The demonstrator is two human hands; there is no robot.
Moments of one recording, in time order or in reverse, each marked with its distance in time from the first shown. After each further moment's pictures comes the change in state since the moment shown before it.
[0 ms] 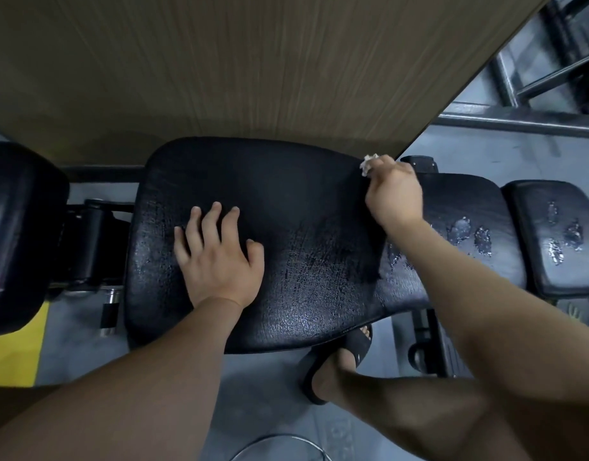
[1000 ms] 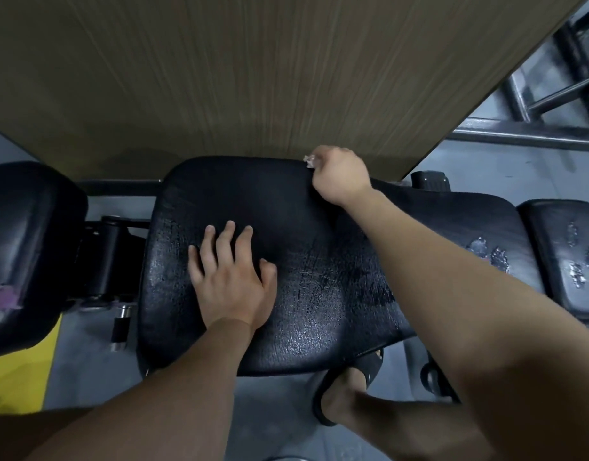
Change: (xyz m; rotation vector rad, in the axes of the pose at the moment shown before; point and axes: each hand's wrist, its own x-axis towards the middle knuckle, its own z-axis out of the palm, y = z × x) left_hand 0.000 0.001 -0.005 -0.008 -0.033 -0.011; right_hand 0.066 -0.101 0.013 0.132 -0.343 -0.084
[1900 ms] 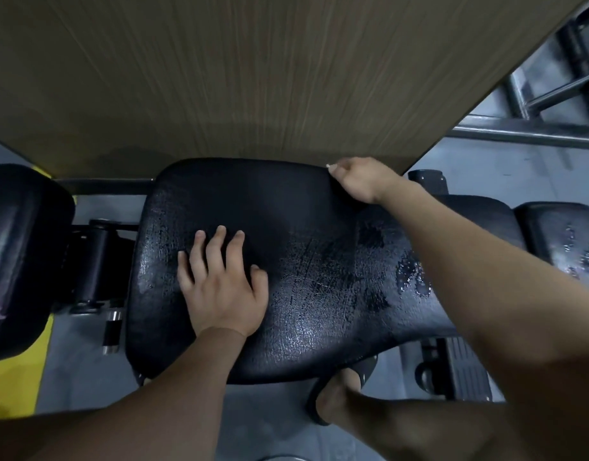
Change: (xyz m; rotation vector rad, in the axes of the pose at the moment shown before) left_hand 0.001 0.001 0.002 0.038 0.003 0.011; right_hand 0.009 0.050 -0.037 -0.046 -0.411 0.077
